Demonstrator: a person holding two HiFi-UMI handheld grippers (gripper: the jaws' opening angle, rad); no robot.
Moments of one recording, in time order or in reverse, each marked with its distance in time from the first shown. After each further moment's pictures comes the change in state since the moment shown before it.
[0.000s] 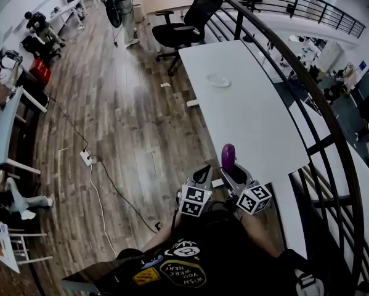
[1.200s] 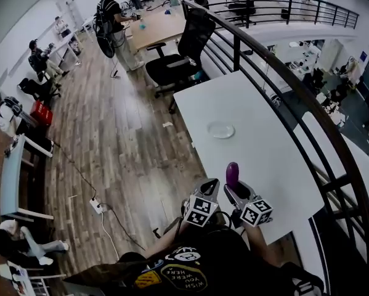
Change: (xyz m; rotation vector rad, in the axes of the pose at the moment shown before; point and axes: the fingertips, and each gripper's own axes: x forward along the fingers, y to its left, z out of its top) left arm 0.236 0.122 0.118 0.219 0.069 -0.123; right arm 0.174 -0.194 0.097 0.102 -0.055 -0.072
